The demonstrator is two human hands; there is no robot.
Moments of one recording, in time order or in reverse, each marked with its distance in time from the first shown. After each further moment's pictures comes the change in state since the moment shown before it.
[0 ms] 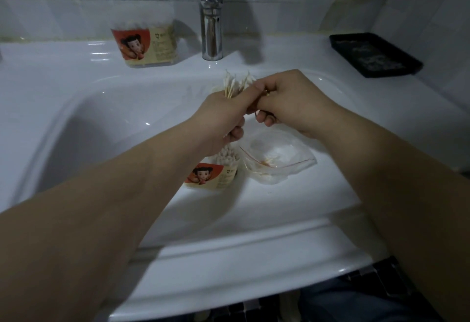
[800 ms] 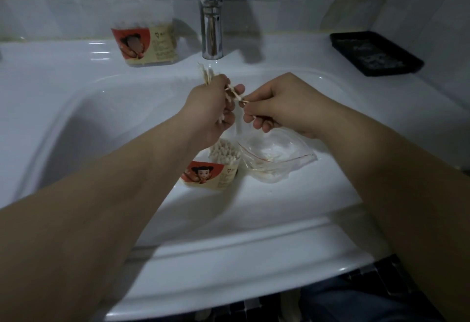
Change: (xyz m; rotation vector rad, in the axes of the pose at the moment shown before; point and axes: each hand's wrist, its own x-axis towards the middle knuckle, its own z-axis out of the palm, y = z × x) left_hand 0.006 0.009 -0.009 -0.328 0.150 -0.062; right_hand -0.007 -0.004 0.001 0.009 -0.110 0.049
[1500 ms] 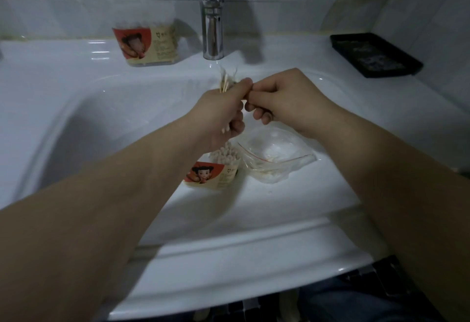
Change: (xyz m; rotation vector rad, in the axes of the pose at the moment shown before) left_hand -0.003 -0.005 0.003 0.180 -0.117 -0.037; right_hand 0.005 0.001 0.002 0.038 0.129 -0.090
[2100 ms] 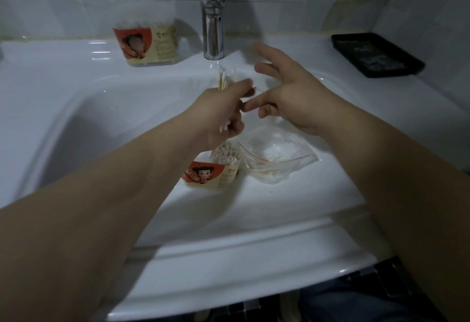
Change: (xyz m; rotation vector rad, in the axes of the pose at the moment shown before) left_hand 0.001 0.002 -0.004 0.014 -0.023 -0.021; right_hand 0.001 -0.006 -0.004 0.168 -0.056 0.015
